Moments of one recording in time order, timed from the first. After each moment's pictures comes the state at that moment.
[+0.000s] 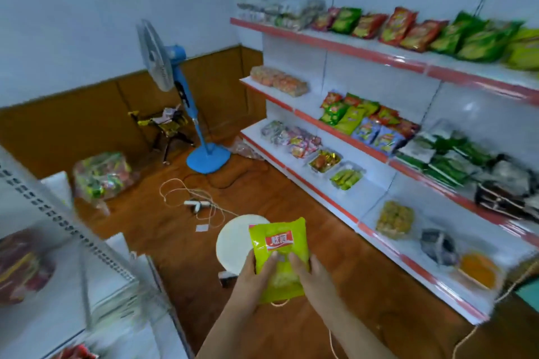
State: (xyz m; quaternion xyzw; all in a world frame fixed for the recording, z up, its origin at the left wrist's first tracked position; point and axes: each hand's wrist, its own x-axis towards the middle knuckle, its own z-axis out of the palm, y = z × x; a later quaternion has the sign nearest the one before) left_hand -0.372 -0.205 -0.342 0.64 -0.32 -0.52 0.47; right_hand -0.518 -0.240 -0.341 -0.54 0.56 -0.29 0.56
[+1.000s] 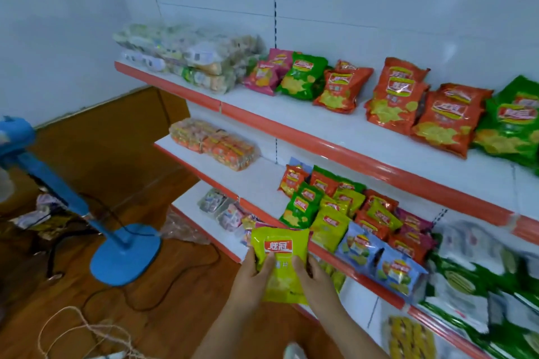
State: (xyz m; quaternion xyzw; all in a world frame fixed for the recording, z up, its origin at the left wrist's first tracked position) left_hand -0.348 -0.970 -0.366 0.59 -0.45 -0.53 0.41; right_hand -0.500 -0.967 -0.359 -0.48 0.62 -0.35 0.51
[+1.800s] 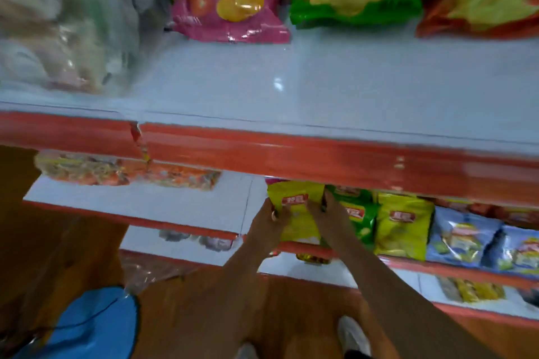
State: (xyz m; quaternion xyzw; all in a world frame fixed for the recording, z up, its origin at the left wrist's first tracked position) left_hand -0.274 -1.396 -0.541 0.52 -0.63 -0.56 0.13; right_hand -0.409 -1.330 -0.513 -0.30 0.81 -0.34 0.37
